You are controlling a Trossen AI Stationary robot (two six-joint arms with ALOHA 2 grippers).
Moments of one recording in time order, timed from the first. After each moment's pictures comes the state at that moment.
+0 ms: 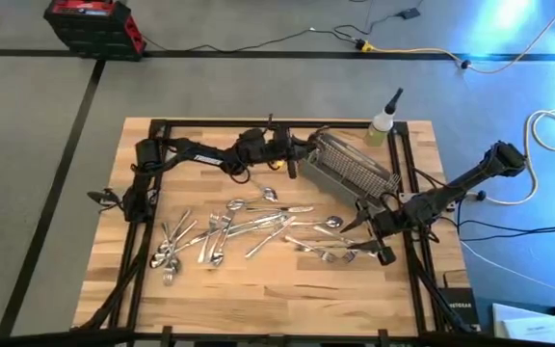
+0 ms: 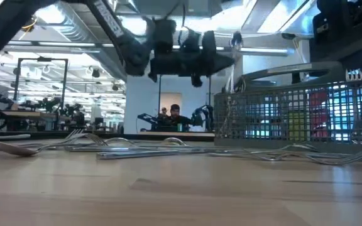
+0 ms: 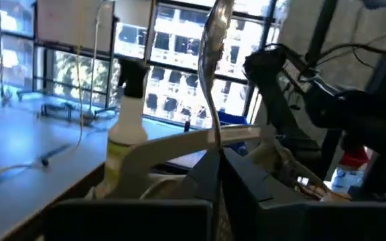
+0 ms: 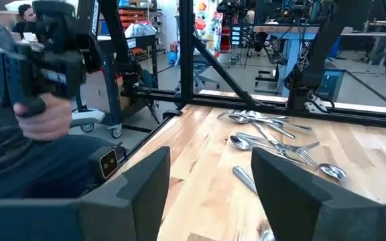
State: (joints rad) left arm 0.34 2.05 1.18 1.04 0.16 -0.23; right arm 0.52 0.68 0.20 0.42 0.15 0.04
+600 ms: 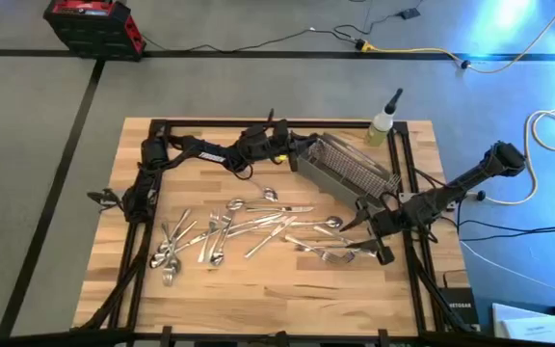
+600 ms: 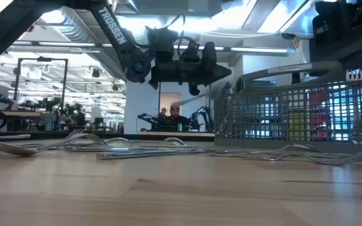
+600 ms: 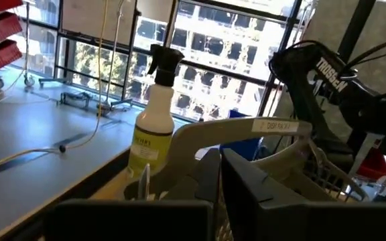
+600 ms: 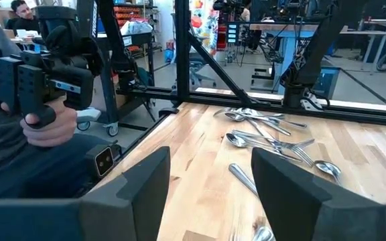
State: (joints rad) left arm 0.38 2.09 1.19 1.04 0.14 -0.27; right arm 0.52 0.68 0.20 0.41 0.15 0.04
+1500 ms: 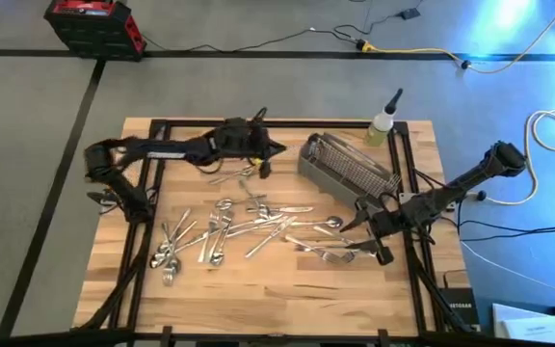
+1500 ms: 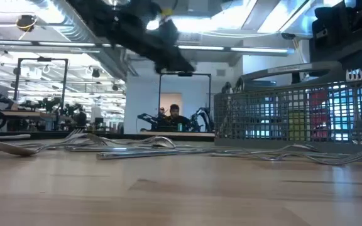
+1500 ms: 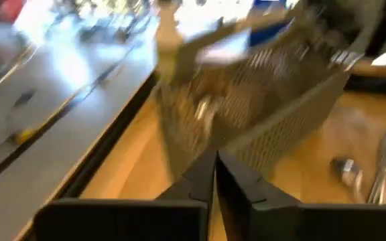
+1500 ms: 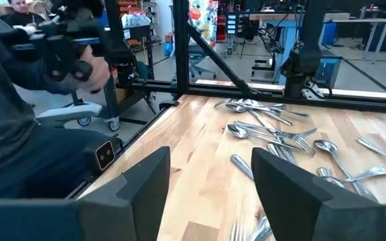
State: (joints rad) left arm 0.37 1.56 0.96 0.22 0.04 0.09; right arm 0.52 0.69 0.20 0.39 0.17 0.07
